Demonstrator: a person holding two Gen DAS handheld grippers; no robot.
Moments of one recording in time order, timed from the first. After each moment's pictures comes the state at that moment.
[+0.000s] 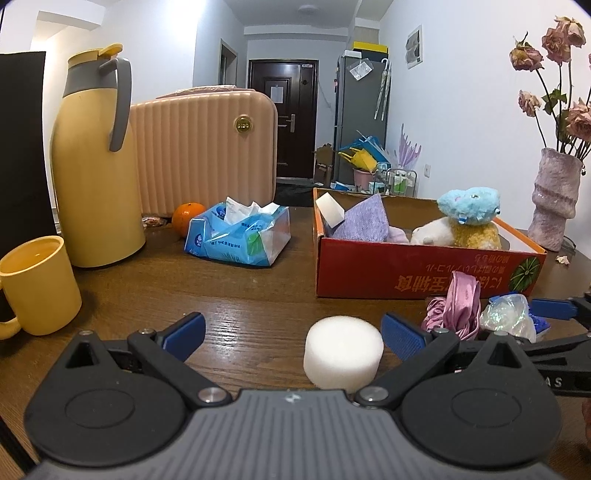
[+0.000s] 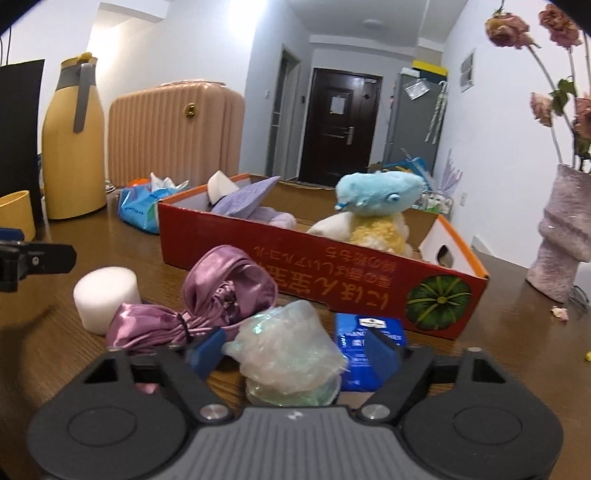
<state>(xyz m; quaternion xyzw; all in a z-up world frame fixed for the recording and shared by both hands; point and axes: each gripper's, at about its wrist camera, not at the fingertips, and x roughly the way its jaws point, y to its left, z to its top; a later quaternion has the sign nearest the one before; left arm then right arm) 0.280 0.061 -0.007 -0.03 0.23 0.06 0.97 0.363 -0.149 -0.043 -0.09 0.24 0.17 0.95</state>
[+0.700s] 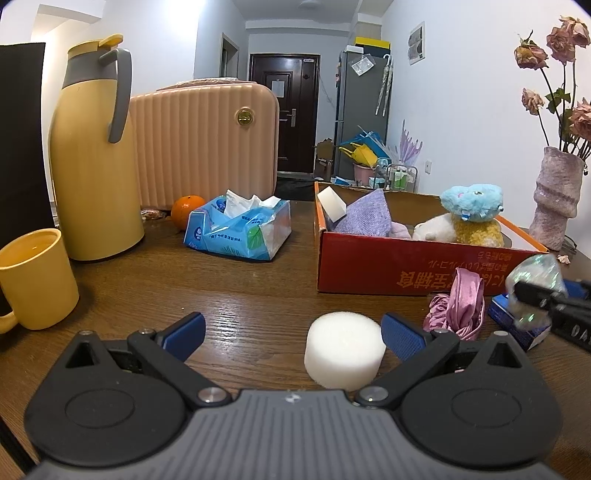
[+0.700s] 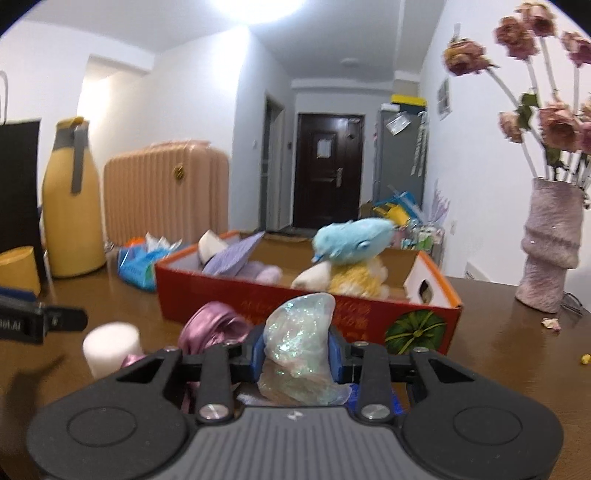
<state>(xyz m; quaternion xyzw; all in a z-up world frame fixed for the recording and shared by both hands) 0.284 0.063 -0.009 -0.03 0.24 0.06 0.97 0.344 -0.176 -0.025 -0.03 0.16 0.15 0.97</state>
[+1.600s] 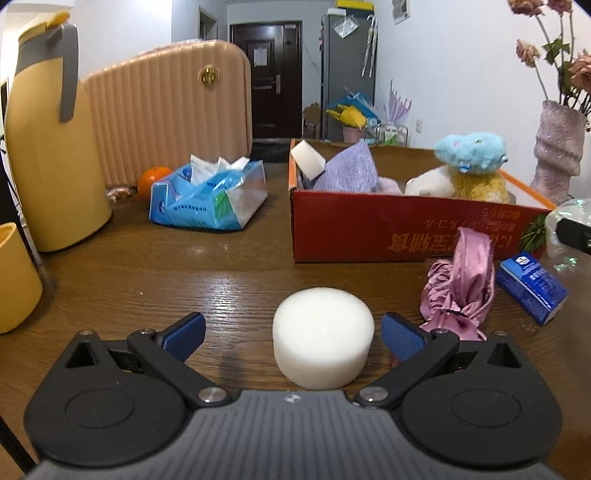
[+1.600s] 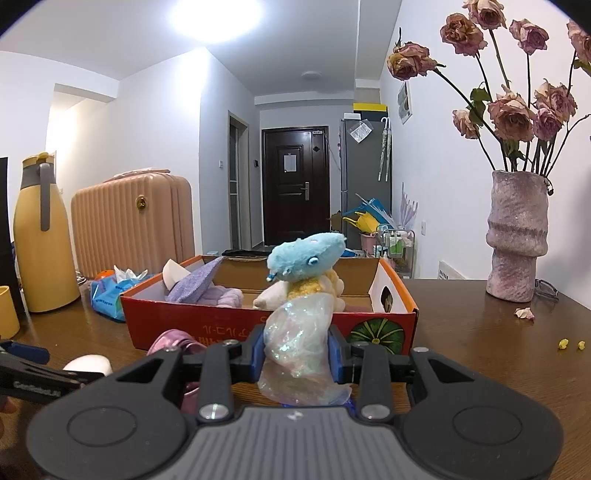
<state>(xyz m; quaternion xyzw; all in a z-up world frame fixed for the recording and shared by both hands) 0.328 0.045 -0.033 -0.01 0.30 0.04 0.95 0.346 -0.197 -0.021 0.01 0.14 0.11 0.98</state>
